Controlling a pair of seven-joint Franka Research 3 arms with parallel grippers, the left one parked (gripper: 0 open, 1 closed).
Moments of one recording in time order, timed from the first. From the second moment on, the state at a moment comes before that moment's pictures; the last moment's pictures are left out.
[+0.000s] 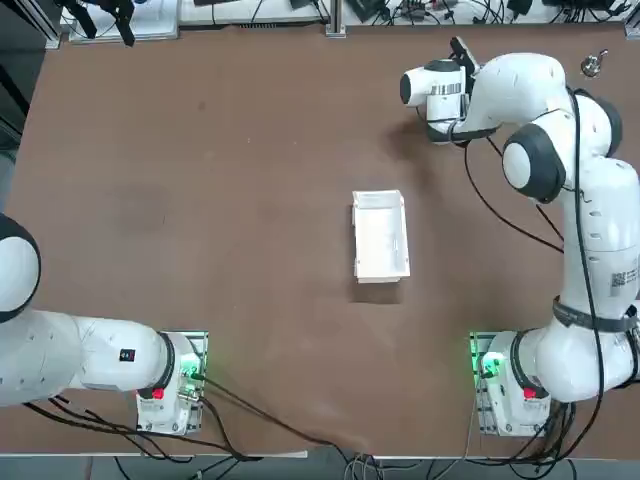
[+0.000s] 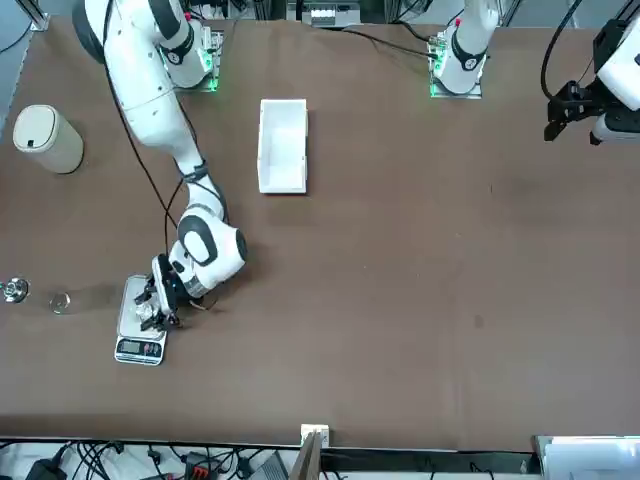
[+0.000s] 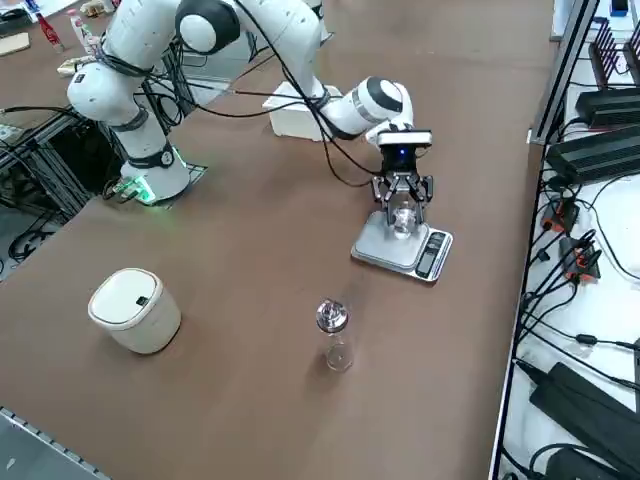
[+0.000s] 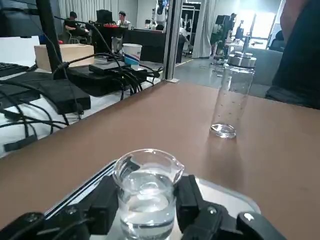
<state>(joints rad) 0.29 0.93 0.04 -1.47 -1.43 1.82 2.30</state>
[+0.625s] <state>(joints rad) 0.27 0.94 0.04 -1.46 -1.43 1.82 2.30</state>
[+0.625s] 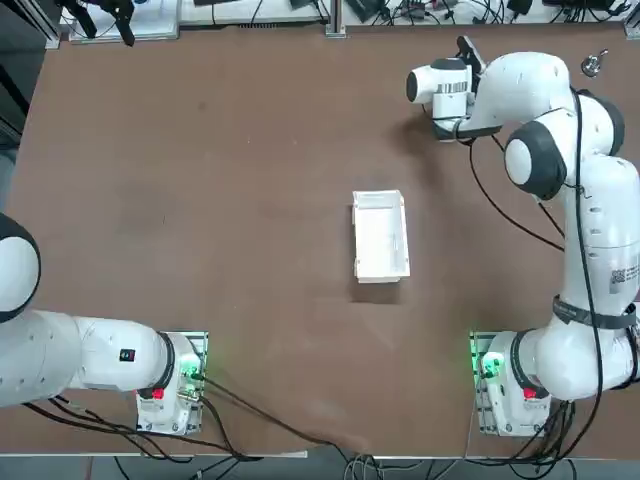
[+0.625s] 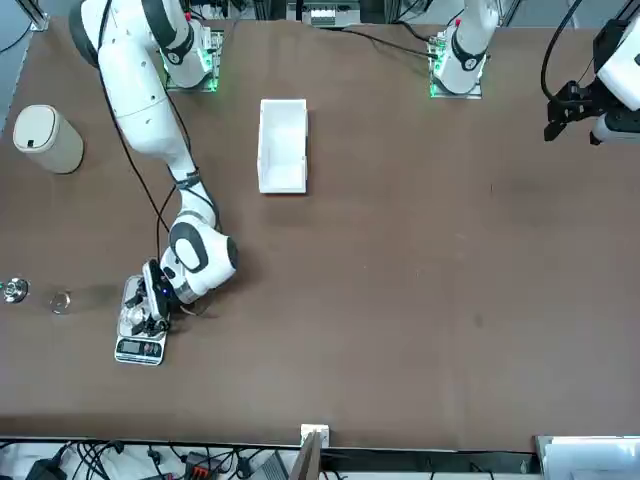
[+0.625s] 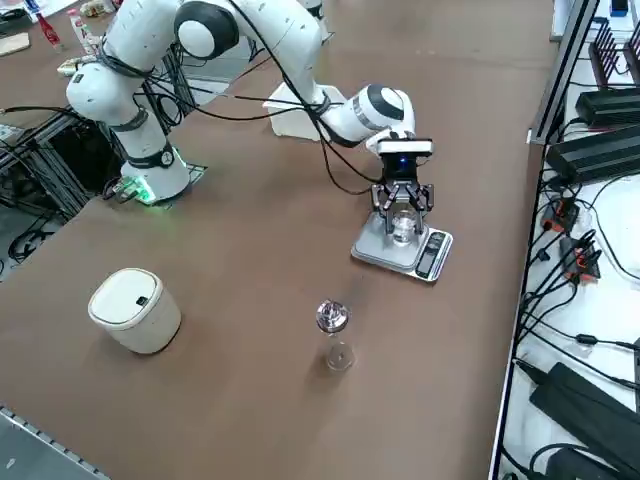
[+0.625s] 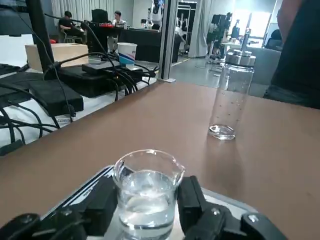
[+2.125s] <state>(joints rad) 0.33 0.49 0.14 -1.39 -0.56 1.72 1.24</state>
